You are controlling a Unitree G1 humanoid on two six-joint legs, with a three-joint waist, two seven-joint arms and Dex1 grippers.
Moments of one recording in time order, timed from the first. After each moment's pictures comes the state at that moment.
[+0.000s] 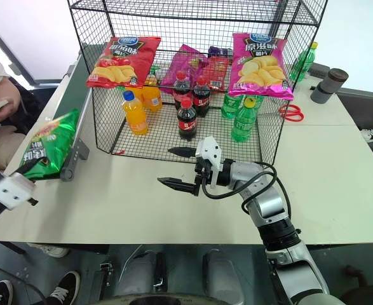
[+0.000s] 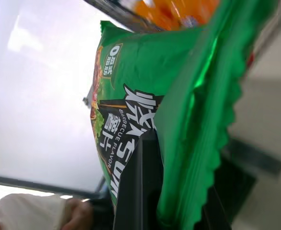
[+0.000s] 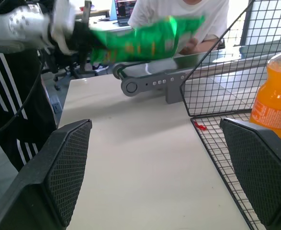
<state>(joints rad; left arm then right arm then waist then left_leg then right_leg) 0.24 0.93 0.36 0.11 -0.31 -0.55 -0.54 -0.39 -0.33 0.20 -0.04 0.38 0.22 1.04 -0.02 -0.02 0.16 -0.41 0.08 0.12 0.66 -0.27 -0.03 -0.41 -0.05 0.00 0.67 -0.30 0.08</state>
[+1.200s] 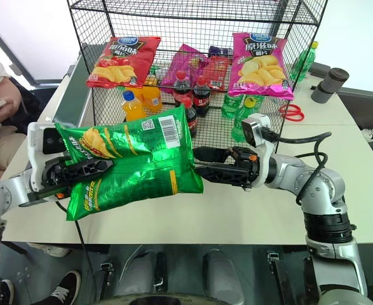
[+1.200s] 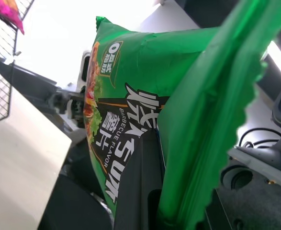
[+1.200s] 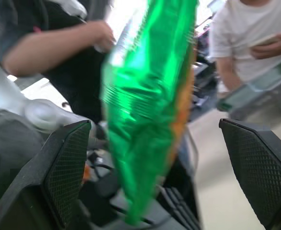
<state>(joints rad) -0.25 0.80 0.17 -0.11 -1.54 1.07 -1.12 -0.43 -0.57 -0.12 -0.18 1.21 1.07 1.09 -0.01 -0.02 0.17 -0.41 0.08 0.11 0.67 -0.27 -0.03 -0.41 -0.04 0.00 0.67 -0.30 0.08</state>
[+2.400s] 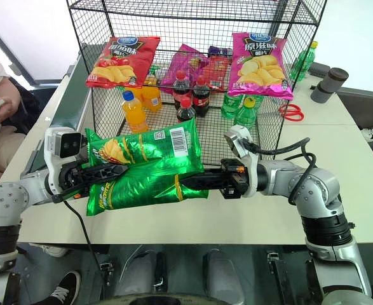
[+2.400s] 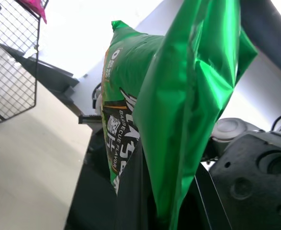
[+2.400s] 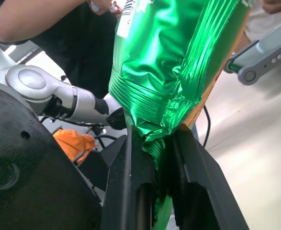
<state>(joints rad) -0.28 0.71 0.19 -0.11 -1.27 1.04 -1.19 -0.43 -0.60 -0.01 -0.25 1.10 1.06 1.10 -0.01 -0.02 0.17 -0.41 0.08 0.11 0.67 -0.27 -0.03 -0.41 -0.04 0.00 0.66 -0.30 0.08</state>
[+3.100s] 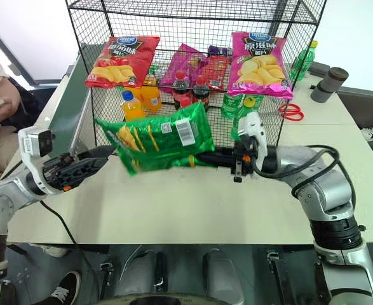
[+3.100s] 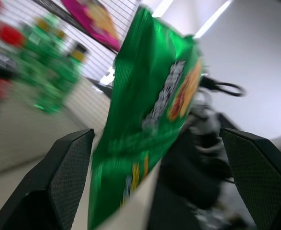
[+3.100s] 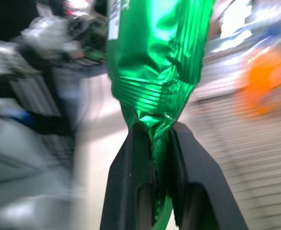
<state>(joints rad) -0.19 0.67 0.36 -0.07 -1.05 0.78 -1.11 -0.42 -0.67 -0.01 -0.33 0.50 0.37 1.02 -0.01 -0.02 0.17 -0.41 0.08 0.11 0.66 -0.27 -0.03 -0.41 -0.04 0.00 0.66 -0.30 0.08</state>
